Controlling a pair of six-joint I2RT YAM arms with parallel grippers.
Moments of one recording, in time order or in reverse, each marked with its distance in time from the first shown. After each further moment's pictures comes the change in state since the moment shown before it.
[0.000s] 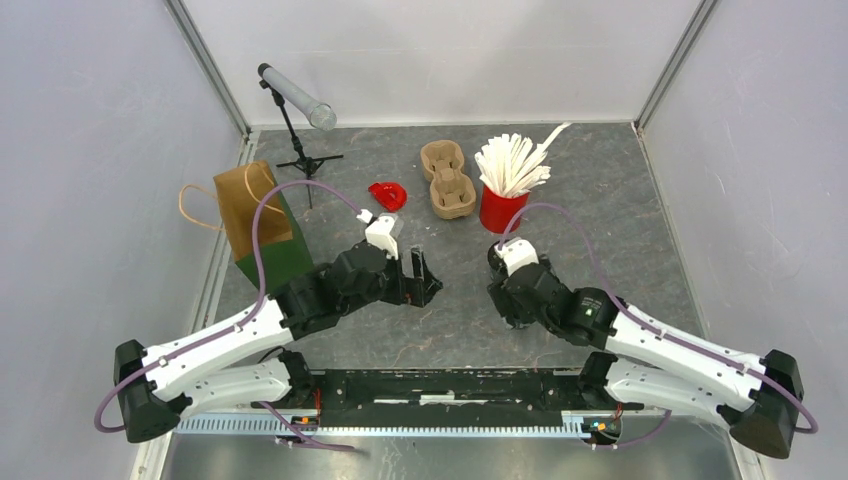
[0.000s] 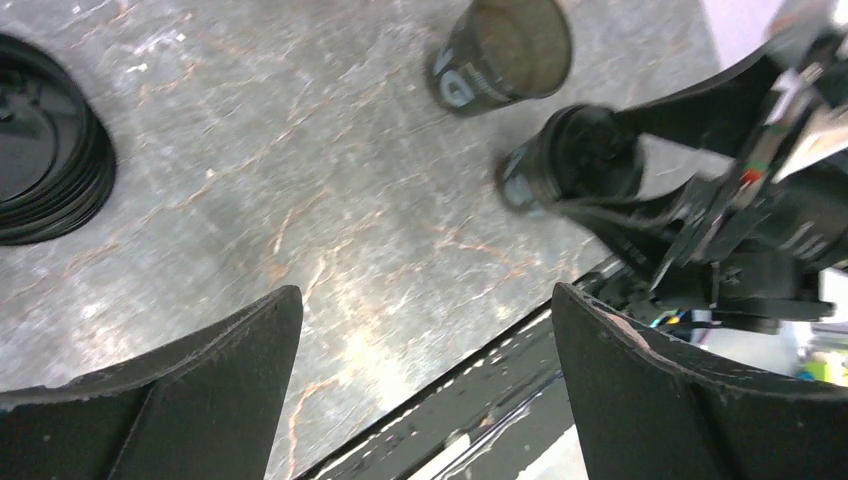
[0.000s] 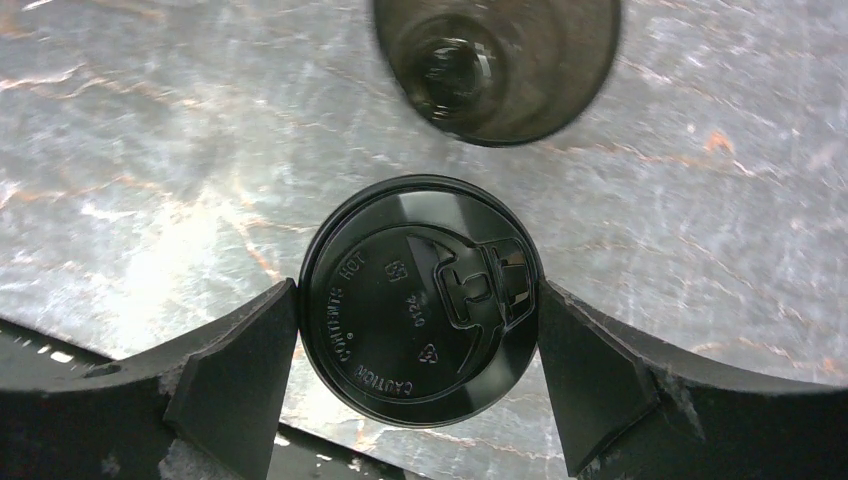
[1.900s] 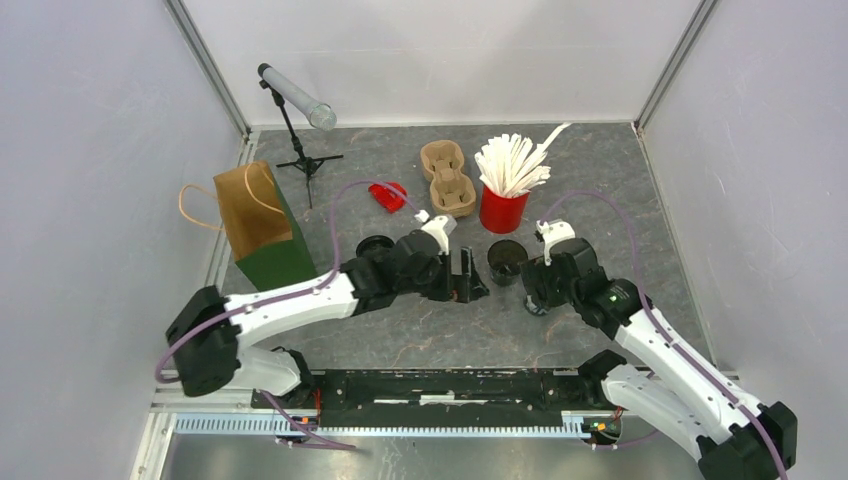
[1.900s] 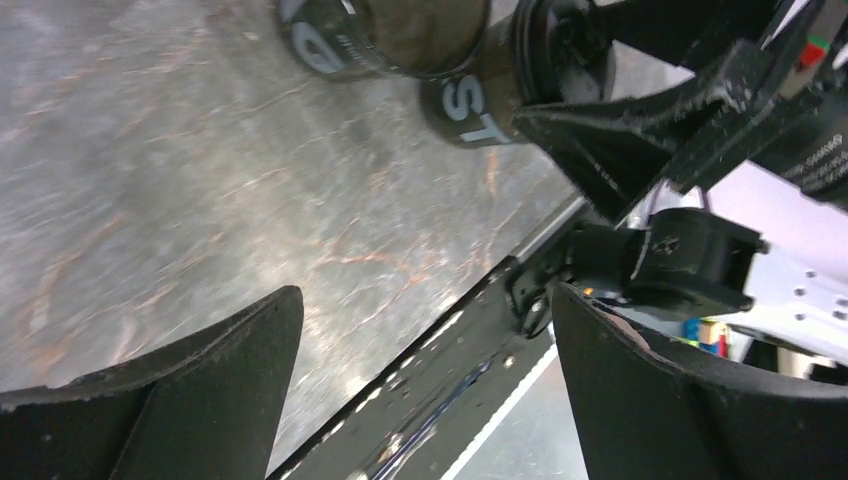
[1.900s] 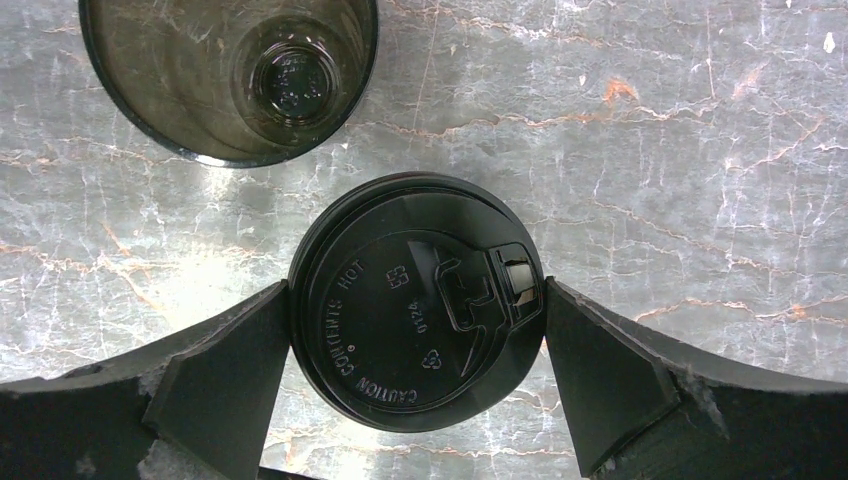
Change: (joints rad) left arm 0.000 0.365 0.076 0.199 0.228 -0.104; right arm -0.473 -0.063 -0.035 0.018 -0.197 -0.172
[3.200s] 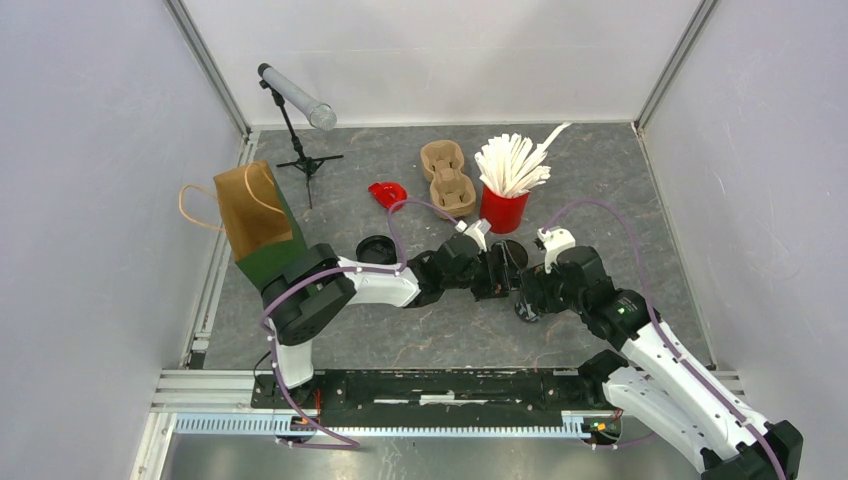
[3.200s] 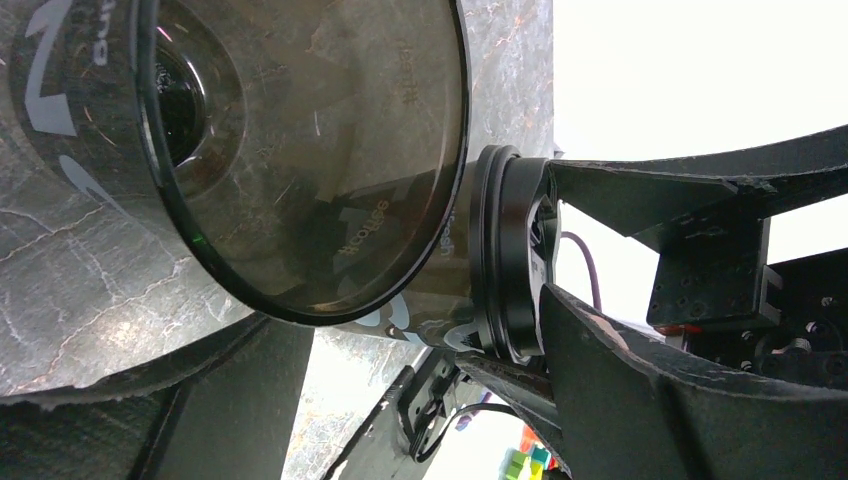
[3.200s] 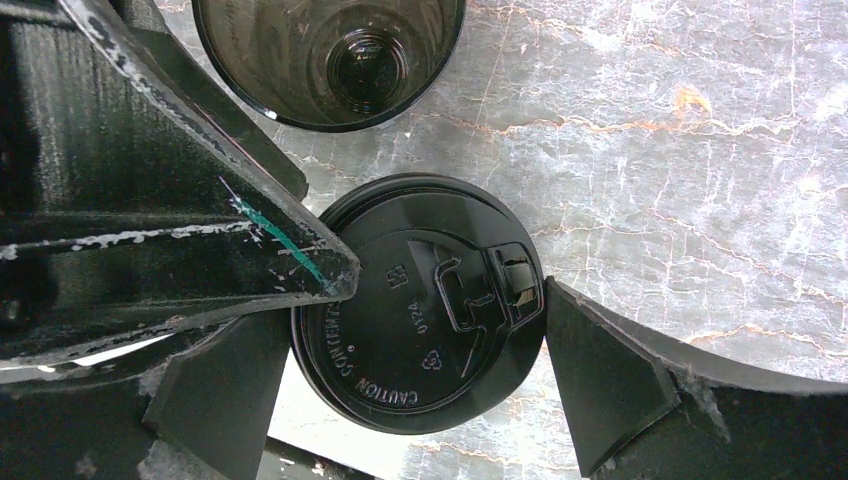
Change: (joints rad) left arm -0.007 0.553 0.093 0.616 0.190 -0.334; right arm 0.000 -0.111 -0.052 0.007 -0.130 -0.003
